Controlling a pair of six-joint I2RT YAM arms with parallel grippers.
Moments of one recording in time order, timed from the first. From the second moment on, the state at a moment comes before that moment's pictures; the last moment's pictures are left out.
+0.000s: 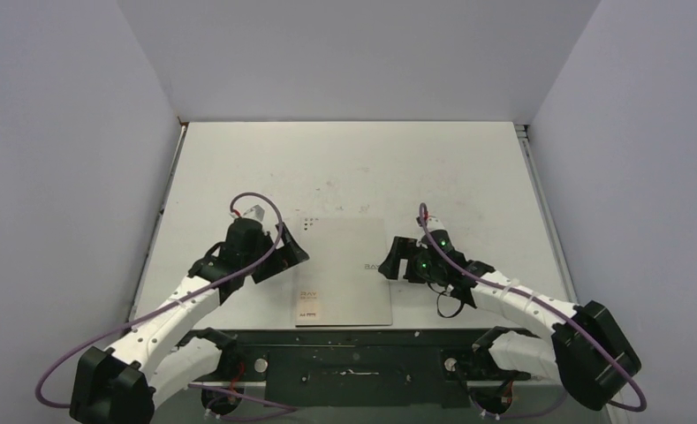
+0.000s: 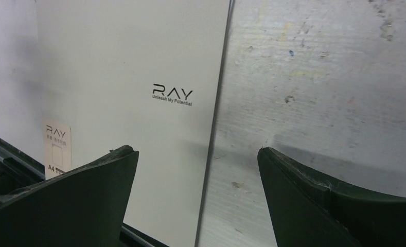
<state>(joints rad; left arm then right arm) -0.45 0.95 0.58 -0.40 0.08 -0.83 0.59 1.10 0.44 -0.09 -0.09 0.65</state>
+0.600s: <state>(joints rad) -0.44 1.19 0.48 -0.19 0.22 -0.86 0.64 1.32 0.42 0.21 -0.14 0.79</state>
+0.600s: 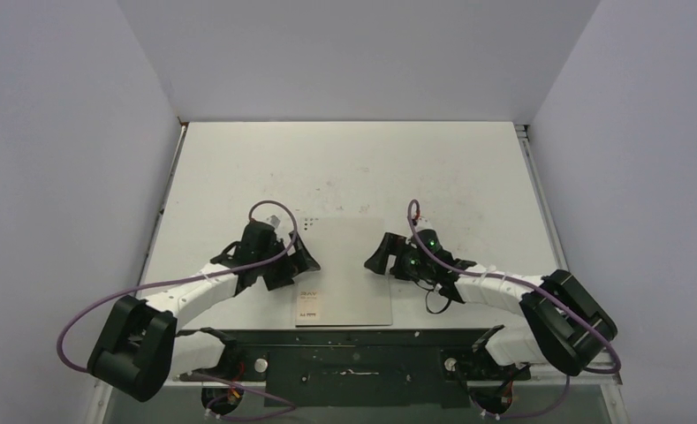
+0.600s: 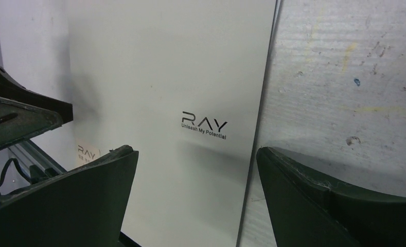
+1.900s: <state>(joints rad) -0.41 1.61 0.76 0.01 0.31 -0.87 0.43 1.56 0.54 0.42 -0.17 0.79</state>
